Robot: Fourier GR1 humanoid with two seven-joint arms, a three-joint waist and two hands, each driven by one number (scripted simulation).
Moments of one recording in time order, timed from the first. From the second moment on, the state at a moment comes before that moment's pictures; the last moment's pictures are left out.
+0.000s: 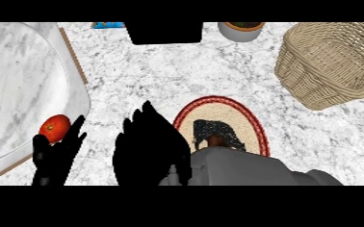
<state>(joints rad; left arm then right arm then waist) 0.16 0.36 -0.17 -1.50 0.23 0.17 0.20 -0.96 -0.02 0.72 -1.73 0.40 1.19 0.83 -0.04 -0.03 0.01</state>
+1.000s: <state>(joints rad) 0.13 0.34 -0.15 -1.50 0.22 0.14 0.22 -0.68 -0.08 0.84 -1.86 0.49 1.19 0.93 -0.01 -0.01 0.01</state>
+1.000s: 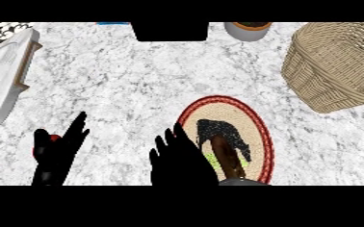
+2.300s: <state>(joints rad) 0.11 0.31 -0.11 -1.47 0.18 0.10 0.22 -0.57 -0.30 0.98 -1.80 0.77 0.98 0.68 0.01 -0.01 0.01</state>
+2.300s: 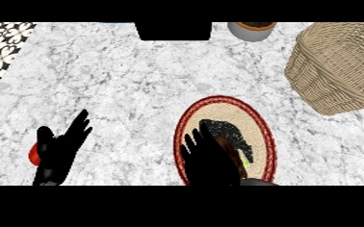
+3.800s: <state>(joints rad) 0.12 0.26 -0.09 -1.48 0.13 0.08 0.21 -0.53 -0.36 1.05 -1.53 1.06 0.72 0.38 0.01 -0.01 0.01</state>
